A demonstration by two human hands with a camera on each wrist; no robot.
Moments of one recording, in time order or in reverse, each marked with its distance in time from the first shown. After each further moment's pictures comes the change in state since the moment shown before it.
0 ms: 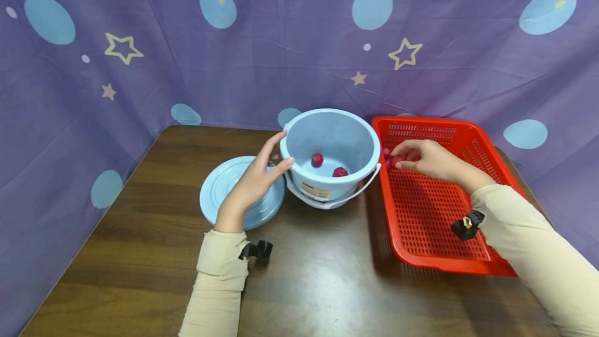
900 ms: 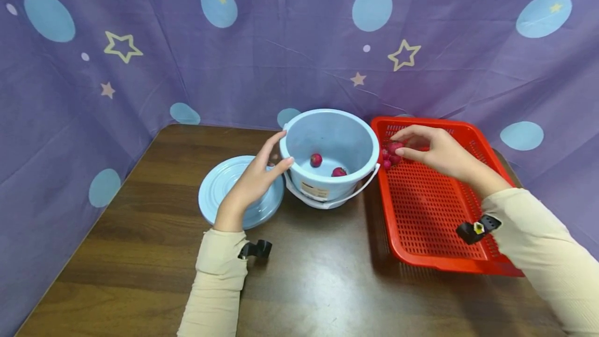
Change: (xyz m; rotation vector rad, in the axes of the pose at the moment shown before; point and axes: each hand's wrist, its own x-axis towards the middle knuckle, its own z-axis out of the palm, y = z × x) left_hand 0.000 -0.001 0.000 -0.013 -0.010 0.005; right_hand -0.015 -0.042 -0.022 0.123 0.159 -0.038
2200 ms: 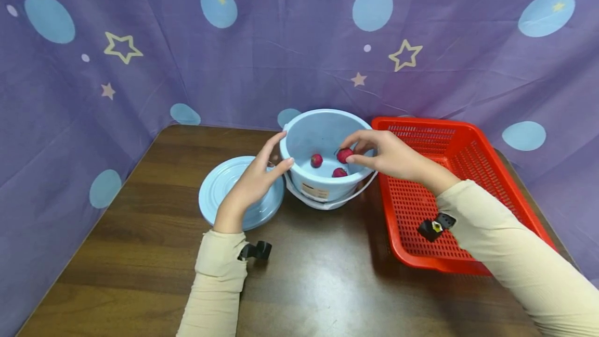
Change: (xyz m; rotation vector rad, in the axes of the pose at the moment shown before) left_hand 0.000 0.002 -0.001 0.023 -0.009 -0.010; right_hand 0.037 -0.053 0.048 0.077 -0.181 -0.208
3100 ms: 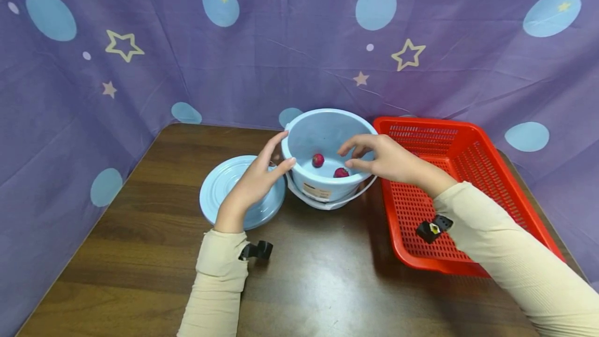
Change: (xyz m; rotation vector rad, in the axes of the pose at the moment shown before) left_hand 0.000 0.000 -0.001 0.008 0.000 0.000; right_hand 0.002 0.001 0.007 -0.020 -0.037 -0.004
